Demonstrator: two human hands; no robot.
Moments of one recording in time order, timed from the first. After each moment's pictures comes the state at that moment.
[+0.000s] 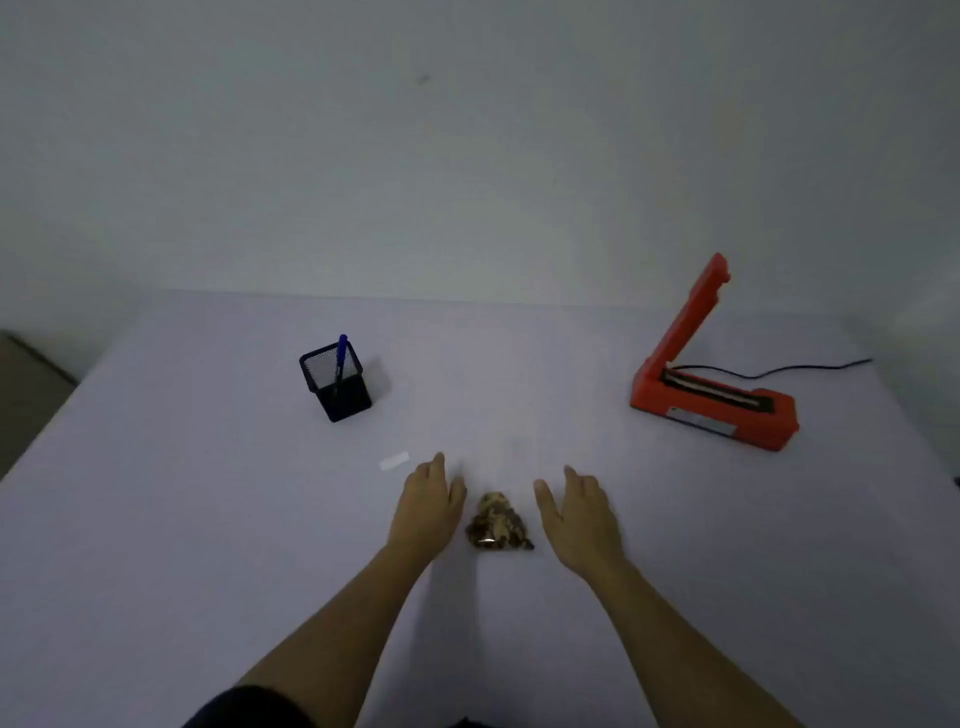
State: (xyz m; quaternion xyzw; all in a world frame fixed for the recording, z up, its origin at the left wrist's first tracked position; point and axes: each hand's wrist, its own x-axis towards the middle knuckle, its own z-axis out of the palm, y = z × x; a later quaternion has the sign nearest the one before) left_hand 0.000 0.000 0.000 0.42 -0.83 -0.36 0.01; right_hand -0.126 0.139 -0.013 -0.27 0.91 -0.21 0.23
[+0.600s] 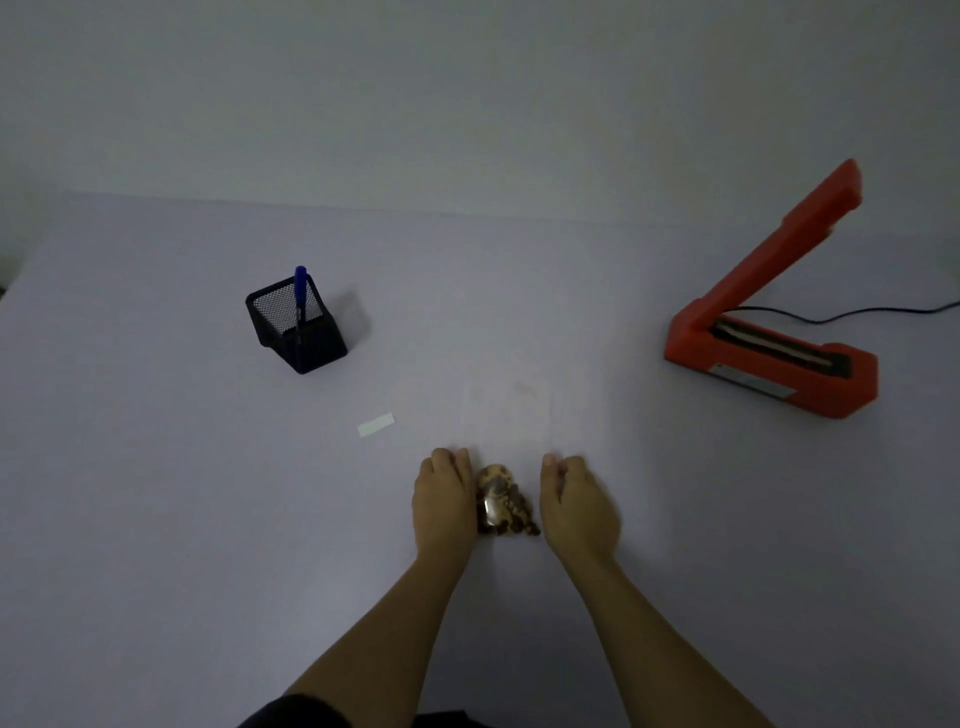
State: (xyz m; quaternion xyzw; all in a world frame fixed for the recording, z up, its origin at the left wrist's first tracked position) left_hand -0.041 0.013 -0.064 0.56 -0.71 -0.41 0.08; right_hand -0.134 0.109 -0.073 -0.17 0.94 -0.22 0.18
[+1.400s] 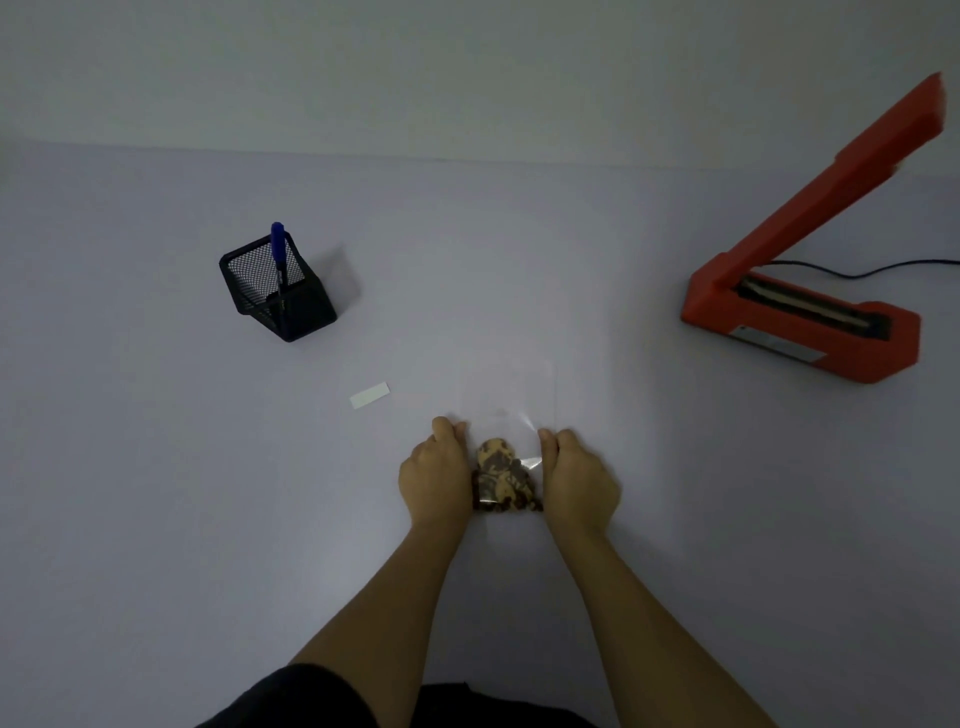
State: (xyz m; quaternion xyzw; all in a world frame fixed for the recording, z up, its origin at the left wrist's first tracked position) left_hand -0.041 0.006 -0.083 0.51 -0.83 -0.22 0.02; right_hand -0.132 0.100 -0.088 -0.20 0.96 -0.13 0.15
